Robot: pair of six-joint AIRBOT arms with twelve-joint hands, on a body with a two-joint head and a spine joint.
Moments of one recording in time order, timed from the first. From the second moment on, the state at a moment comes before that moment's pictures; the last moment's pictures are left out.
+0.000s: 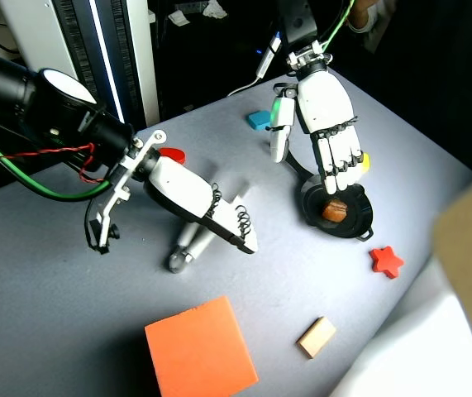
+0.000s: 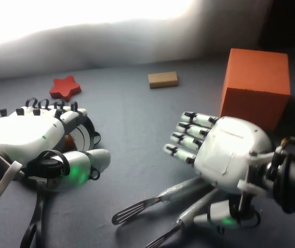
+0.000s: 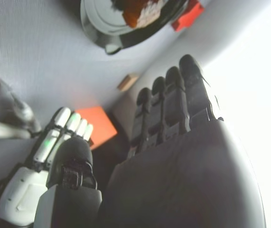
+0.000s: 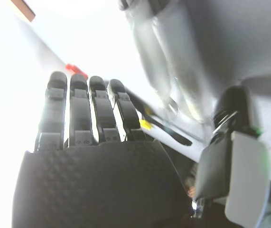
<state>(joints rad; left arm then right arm) 0.55 -0.81 0.58 -1.28 -0.84 1.94 -0.46 -1.15 0.76 -1.78 -0.57 0.25</state>
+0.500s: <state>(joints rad) 0.49 -0.81 0.52 -1.30 -0.84 1.92 -0.19 -0.82 0.52 -1.19 -0.74 -0.08</state>
